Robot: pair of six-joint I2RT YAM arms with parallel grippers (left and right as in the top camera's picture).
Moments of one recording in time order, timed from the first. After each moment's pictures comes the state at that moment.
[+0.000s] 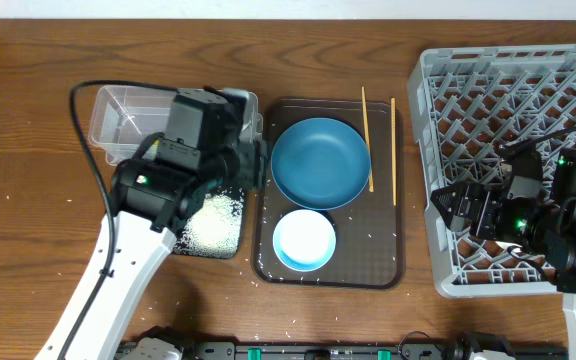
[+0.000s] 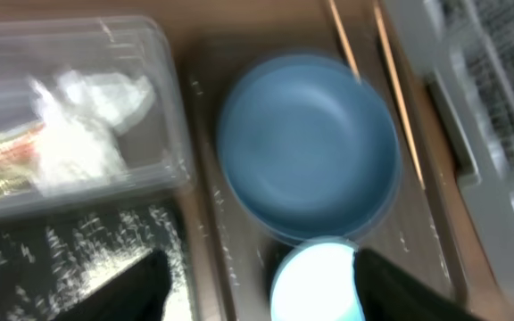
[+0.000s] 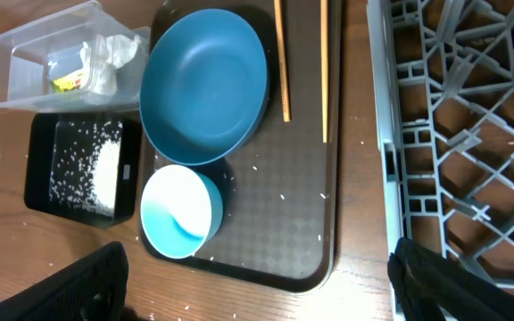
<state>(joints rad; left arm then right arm) -0.37 1.27 1.25 -0.89 0.16 -0.21 -0.11 1.00 1.19 -1.22 -0.47 0.16</state>
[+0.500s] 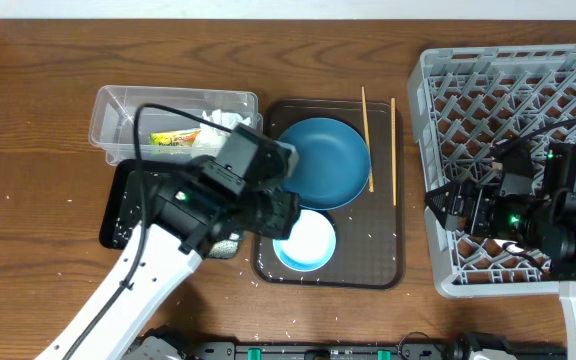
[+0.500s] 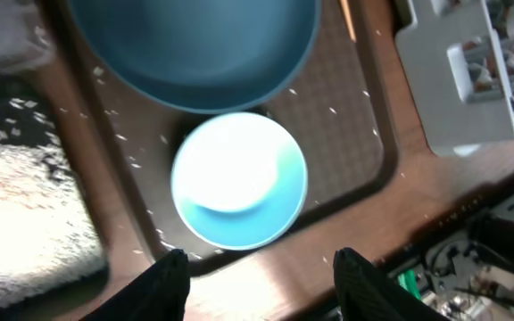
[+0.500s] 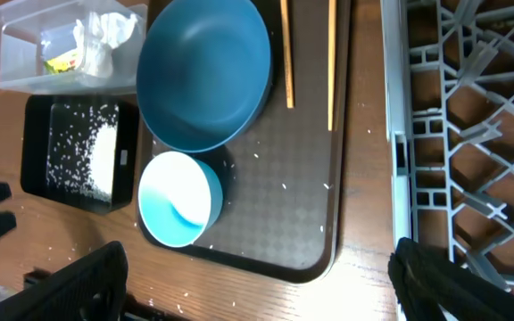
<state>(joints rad) -0.61 1.27 1.25 -1.10 0.22 -0.31 -0.09 1.04 1.19 -1.23 -0.47 0.15</state>
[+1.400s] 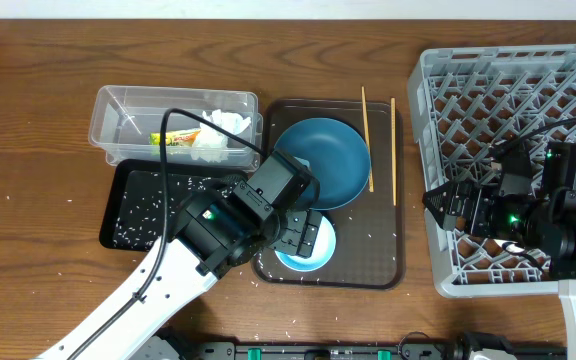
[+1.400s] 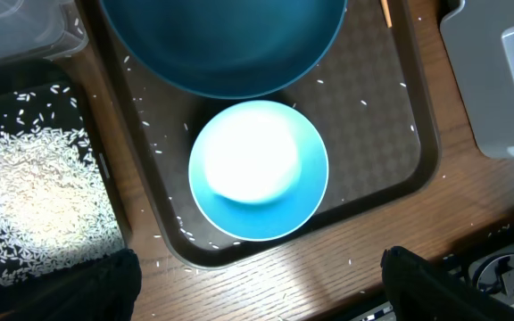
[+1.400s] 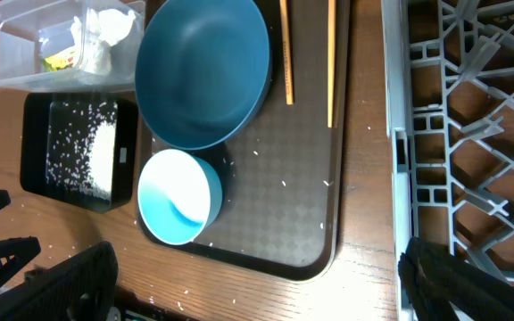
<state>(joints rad) -0.76 1.27 1.25 -1.12 0.01 -0.43 -0.09 1.05 1.19 -1.23 -0.47 0.15</state>
